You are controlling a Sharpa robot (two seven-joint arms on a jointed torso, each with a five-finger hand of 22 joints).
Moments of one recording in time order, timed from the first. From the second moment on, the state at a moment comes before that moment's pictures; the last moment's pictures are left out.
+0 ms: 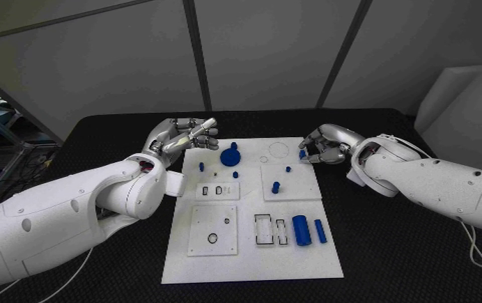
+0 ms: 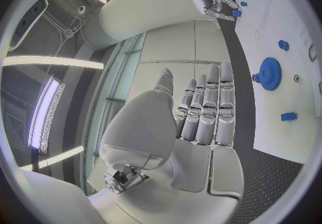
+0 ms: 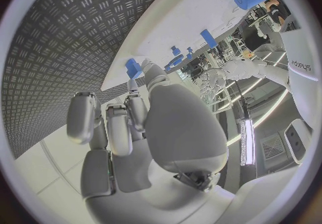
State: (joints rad) left arm 1.11 -0.88 0.09 1.60 -0.15 -0.42 0.37; left_hand 1.40 0.03 -0.09 0.16 0.12 0.95 0.21 0.12 0.07 1.10 0.15 0.10 0.08 1.19 0.09 0.17 0.34 0.19 1.00 0.19 0.46 0.20; right arm 1.18 -0.83 0.00 1.26 -1.28 -0.30 0.11; right_hand 1.44 -0.08 0.05 0.12 0.27 0.99 0.15 0.09 0.08 1.37 0.07 1.32 1.30 1.46 0.00 1.54 1.31 0.07 1.35 0.11 1.41 1.24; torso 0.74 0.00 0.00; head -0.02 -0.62
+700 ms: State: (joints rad) left arm 1.11 -0.88 0.09 1.60 -0.15 -0.42 0.37; left_hand 1.40 0.03 -0.09 0.16 0.12 0.95 0.21 0.12 0.07 1.10 0.15 0.10 0.08 1.19 0.09 0.17 0.34 0.19 1.00 0.19 0.46 0.20; right arm 1.18 -0.79 0.00 1.21 -1.27 -0.29 0.10; right_hand 1.46 -0.05 0.09 0.11 0.24 1.04 0.14 0.10 0.08 1.39 0.06 1.34 1.31 1.47 0.00 1.54 1.31 0.07 1.37 0.10 1.42 1.26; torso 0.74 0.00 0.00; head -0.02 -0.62
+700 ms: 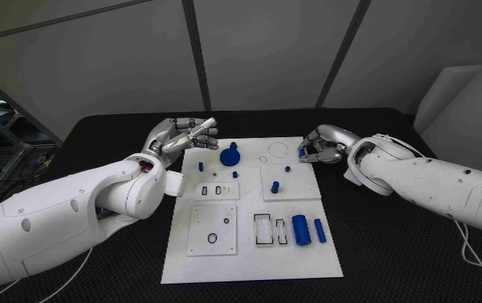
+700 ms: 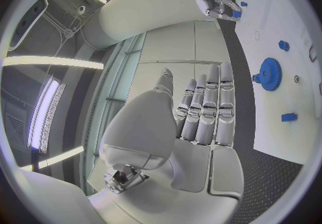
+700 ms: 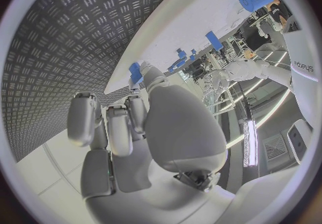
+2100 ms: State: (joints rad) left arm 1.11 -0.89 0.09 1.60 -0.15 -0.42 0.37; left_hand 1.40 0.03 -0.09 0.16 0.12 0.95 0.21 0.12 0.07 1.10 0.15 0.09 0.08 1.19 0.09 0.17 0.34 0.19 1.00 0.19 0.46 0.20; right arm 1.18 -0.79 0.04 1.48 -1.21 -0.38 0.02; right_hand 1.46 -0.01 0.17 0.08 0.22 1.09 0.12 0.13 0.08 1.41 0.04 1.35 1.31 1.46 -0.03 1.55 1.31 0.07 1.39 0.08 1.43 1.28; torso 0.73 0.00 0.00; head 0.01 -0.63
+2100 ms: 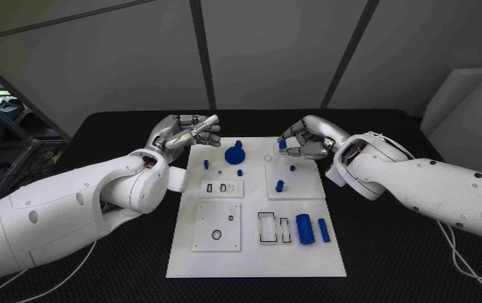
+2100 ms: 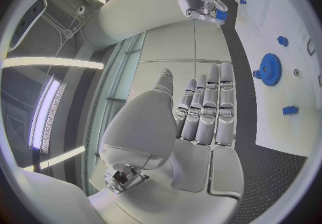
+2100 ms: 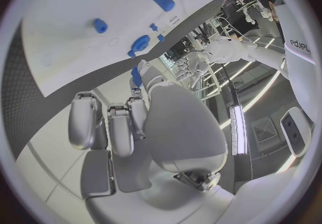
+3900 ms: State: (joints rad) left arm 1.11 -0.89 0.09 1.58 -0.15 -0.42 0.37; left_hand 1.40 0.04 -0.09 0.16 0.12 0.95 0.21 0.12 0.07 1.10 0.15 0.09 0.08 1.19 0.09 0.17 0.34 0.19 1.00 0.19 0.46 0.20; right arm 1.13 -0.50 -0.03 1.47 -1.52 -0.28 -0.29; right_hand 1.45 -0.02 0.18 0.07 0.22 1.09 0.12 0.14 0.08 1.41 0.04 1.35 1.31 1.46 -0.03 1.55 1.31 0.07 1.39 0.08 1.43 1.28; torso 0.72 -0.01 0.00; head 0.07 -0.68
